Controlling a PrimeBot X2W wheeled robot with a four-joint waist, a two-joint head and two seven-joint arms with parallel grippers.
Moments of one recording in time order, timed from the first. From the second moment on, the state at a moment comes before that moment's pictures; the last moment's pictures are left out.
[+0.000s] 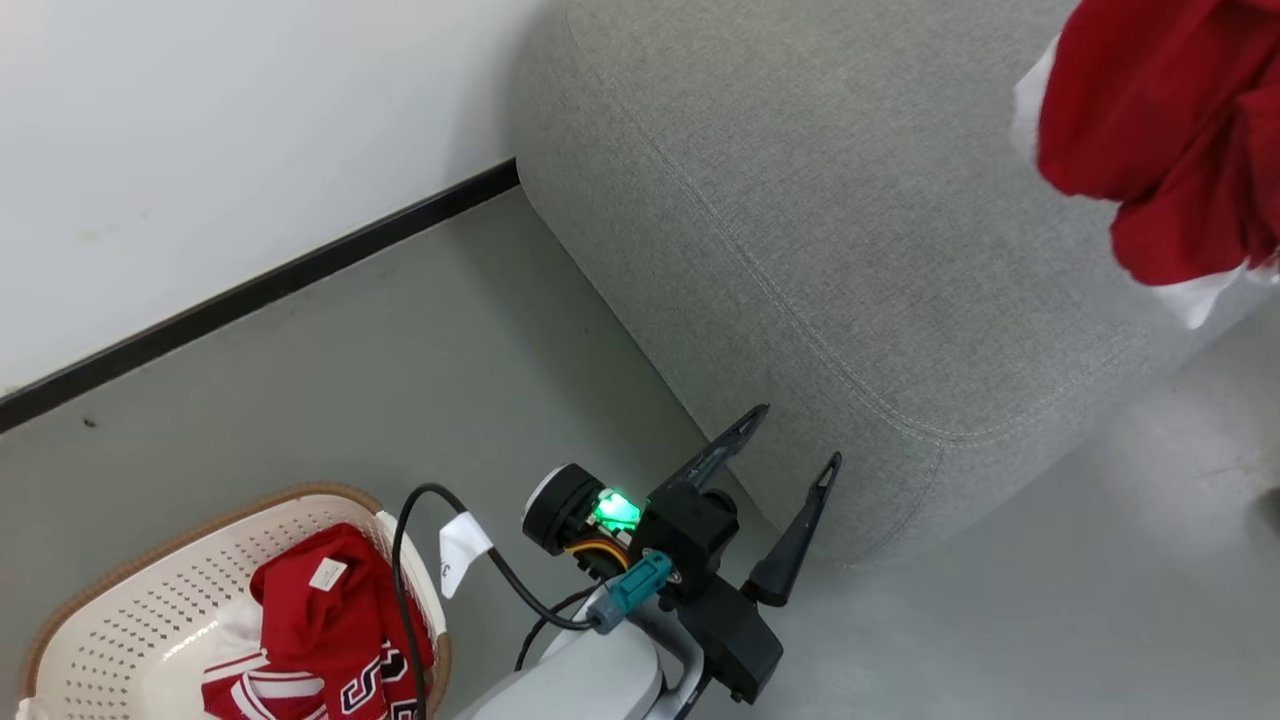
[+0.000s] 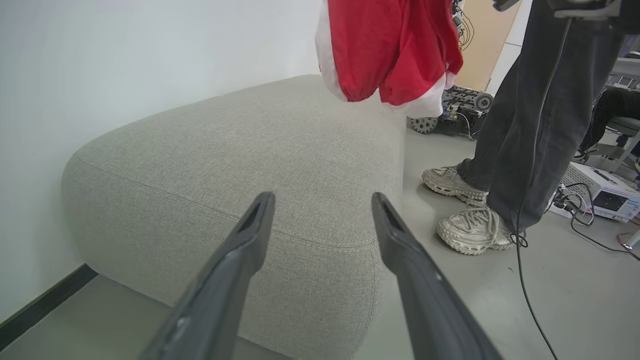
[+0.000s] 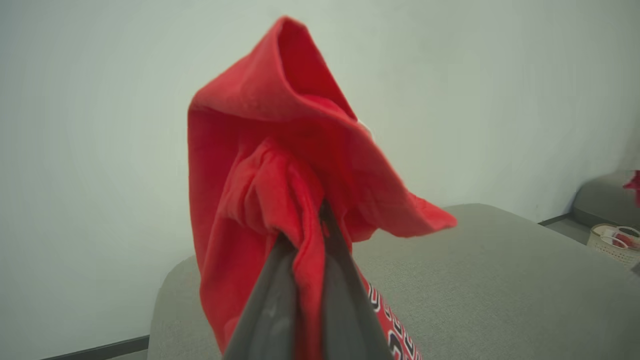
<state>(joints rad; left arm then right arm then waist) -0.57 0.05 -1.00 0.41 -0.57 0.12 -0.25 -0.82 -0.64 0.47 0.53 0.77 0.12 -0.26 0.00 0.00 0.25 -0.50</state>
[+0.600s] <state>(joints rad) -0.59 0.06 -1.00 0.45 -0.55 0.12 -0.25 -0.95 -0.81 0.29 0.66 0.82 0.12 -0.26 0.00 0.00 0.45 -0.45</state>
